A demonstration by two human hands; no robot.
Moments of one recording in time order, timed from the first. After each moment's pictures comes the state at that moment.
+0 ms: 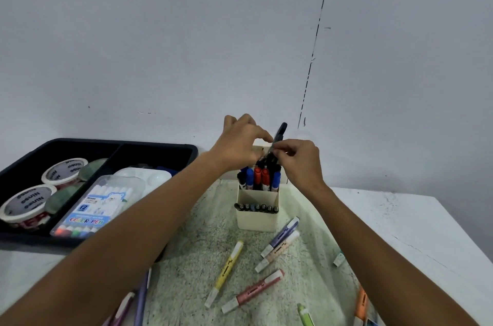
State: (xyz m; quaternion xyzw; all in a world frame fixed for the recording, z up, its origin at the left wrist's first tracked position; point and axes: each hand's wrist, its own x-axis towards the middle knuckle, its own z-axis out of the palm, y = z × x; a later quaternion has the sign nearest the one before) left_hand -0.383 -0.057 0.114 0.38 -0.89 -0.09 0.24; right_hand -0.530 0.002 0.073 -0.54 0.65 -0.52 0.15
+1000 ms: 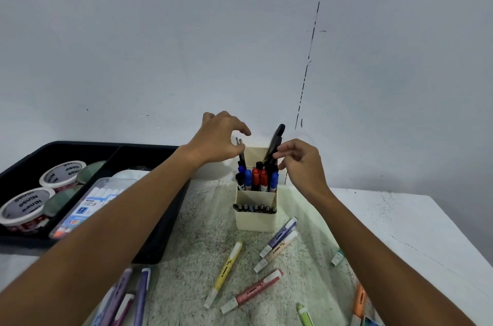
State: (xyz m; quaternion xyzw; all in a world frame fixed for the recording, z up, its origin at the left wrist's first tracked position) left_hand -0.353 -0.087 0.118 0.34 -0.90 -0.02 0.27; right_hand -0.531 0.020 0.077 -0.49 0.61 -0.57 0.23
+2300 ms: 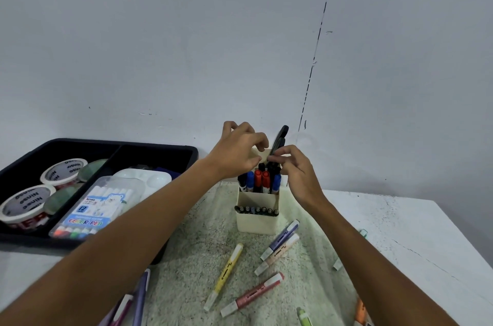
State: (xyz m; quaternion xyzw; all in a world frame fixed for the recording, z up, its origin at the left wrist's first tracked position) left_hand -0.374 -0.074 0.093 0.29 -0.92 -0.01 0.28; right_hand -0.528 0.012 0.054 -0.53 0.58 -0.56 0.29
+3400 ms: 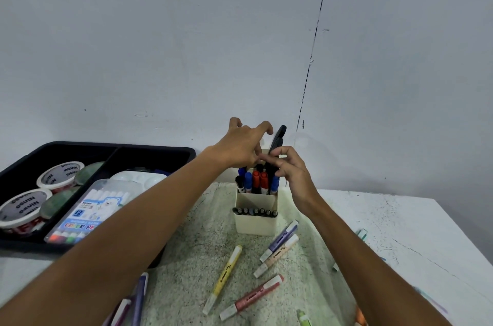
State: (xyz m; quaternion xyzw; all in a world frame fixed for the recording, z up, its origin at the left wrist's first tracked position) left_hand -0.396 -0.086 0.108 0.34 -0.93 -0.07 0.13; right_hand -0.524 0.015 0.060 -0.51 0.49 -0.58 0.41
